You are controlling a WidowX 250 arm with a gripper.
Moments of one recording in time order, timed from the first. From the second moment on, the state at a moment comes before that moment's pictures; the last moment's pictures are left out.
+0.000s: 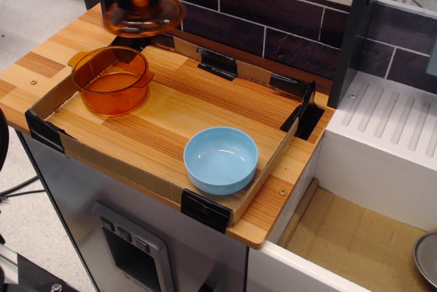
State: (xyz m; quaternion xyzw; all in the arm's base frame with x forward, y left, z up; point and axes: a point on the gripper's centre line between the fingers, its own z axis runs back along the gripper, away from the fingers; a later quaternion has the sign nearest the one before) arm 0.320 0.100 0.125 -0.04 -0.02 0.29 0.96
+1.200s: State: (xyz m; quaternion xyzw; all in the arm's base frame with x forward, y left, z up) arm 0.342 0.055 0.051 -0.01 -0.05 0.27 0.96
